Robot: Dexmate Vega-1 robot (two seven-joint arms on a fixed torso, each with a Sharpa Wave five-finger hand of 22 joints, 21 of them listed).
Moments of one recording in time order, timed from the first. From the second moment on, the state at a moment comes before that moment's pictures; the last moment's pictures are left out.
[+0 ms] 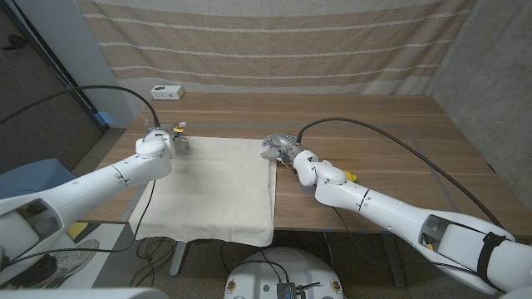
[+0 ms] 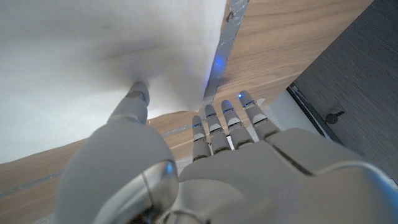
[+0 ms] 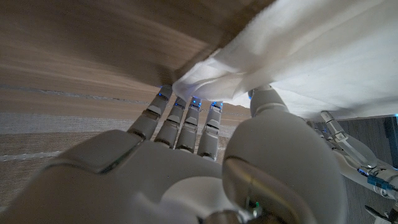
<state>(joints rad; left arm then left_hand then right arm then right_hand) 0.51 0.91 0.88 -1.59 0.47 0.90 -0.12 0.67 -0.03 0.49 -0.15 0.22 0.21 -0.09 0.20 0.18 0.28 -0.06 0.24 0.19 0.26 -0.01 0.21 0.17 0.09 0.09 0.60 0.19 -0.56 -0.42 -1.03 -1.52 -0.53 -0.43 -0.09 0.77 0.03 0.28 -0.13 0.33 0.53 -0.08 0.23 0.18 0.44 -0.02 0.23 0.21 0.33 -0.04 0.27 0.26 0.37 0.10 0.22 0.19</state>
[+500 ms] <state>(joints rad) 0.43 0.85 0.98 -1.48 0.57 0.89 -0.18 0.82 0.04 0.44 -0.16 0.19 0.52 -0.08 0.26 0.18 0.57 -0.15 0.29 0.19 0.35 -0.04 0.23 0.17 0.07 0.08 0.59 0.20 -0.56 -0.42 -1.02 -1.51 -0.51 -0.41 -0.10 0.77 0.03 0.28 -0.13 0.33 0.53 -0.07 0.23 0.18 0.44 -0.01 0.23 0.21 0.34 -0.04 0.27 0.26 0.38 0.10 0.22 0.19</state>
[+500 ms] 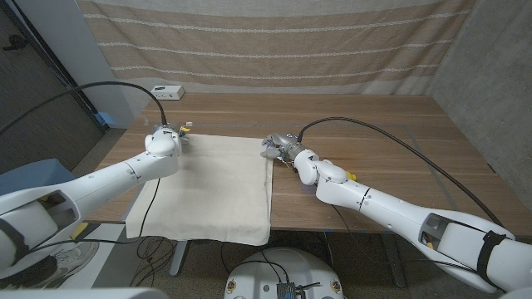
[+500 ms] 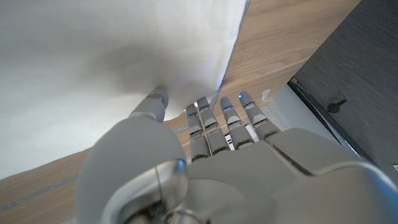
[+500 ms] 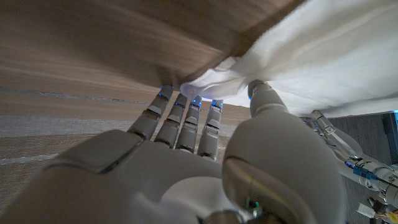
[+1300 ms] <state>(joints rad) 0.49 0.83 0.92 -1.55 0.60 0.85 -0.09 1.14 0.14 0.39 -0.17 0.18 0.98 -0.01 0.35 0.21 1.05 -0.14 0.52 0.31 0.80 -0.09 0.43 0.29 0.22 0.03 0.73 0.22 -0.57 -0.44 -1.01 -1.52 -0.50 -0.42 -0.11 0.78 0.04 0.28 -0.13 0.34 0.56 -0.07 0.23 0.18 0.46 -0.03 0.23 0.21 0.35 -0.04 0.28 0.26 0.38 0.10 0.22 0.19</state>
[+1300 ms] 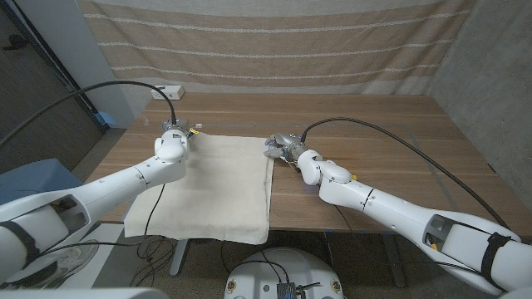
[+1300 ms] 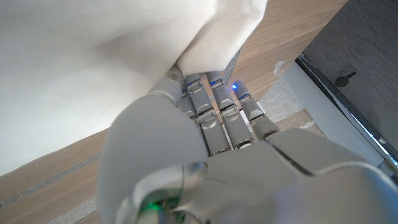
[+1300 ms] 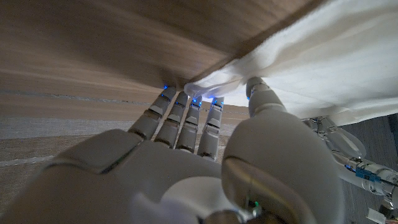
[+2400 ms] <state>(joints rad) 0.69 0.98 0.53 -1.90 0.15 0.53 -0.05 1.19 0.12 0.37 -0.17 0.19 0.99 0.02 0.37 0.24 1.05 -0.14 0.58 0.31 0.80 -0.09 0.47 0.37 0.22 0.03 0.79 0.24 -0.56 -0.46 -1.03 -1.50 -0.53 -0.38 -0.09 0.78 0.04 0.28 -0.13 0.34 0.58 -0.08 0.22 0.18 0.47 -0.04 0.22 0.21 0.35 -0.04 0.28 0.27 0.37 0.10 0.22 0.19</state>
